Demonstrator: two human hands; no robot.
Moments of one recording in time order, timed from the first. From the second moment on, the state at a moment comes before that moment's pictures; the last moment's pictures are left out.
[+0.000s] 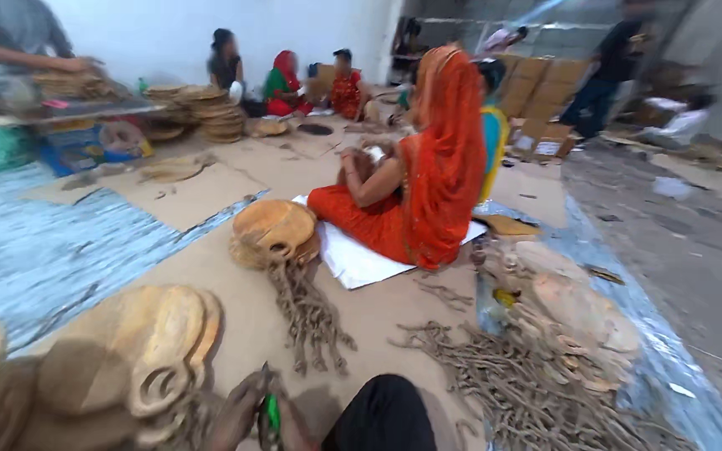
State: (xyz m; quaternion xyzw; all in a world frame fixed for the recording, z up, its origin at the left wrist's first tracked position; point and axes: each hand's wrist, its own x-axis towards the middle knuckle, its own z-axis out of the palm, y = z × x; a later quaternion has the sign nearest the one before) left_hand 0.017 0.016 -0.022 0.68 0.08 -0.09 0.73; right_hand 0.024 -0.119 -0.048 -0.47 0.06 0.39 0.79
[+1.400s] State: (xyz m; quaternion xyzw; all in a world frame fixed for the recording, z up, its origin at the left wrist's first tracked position) left_hand 0.029 0.008 -0.024 0.63 0.21 -0.21 0.72; right_hand 0.024 -0.164 -0.034 -0.69 0.10 0.05 0.71
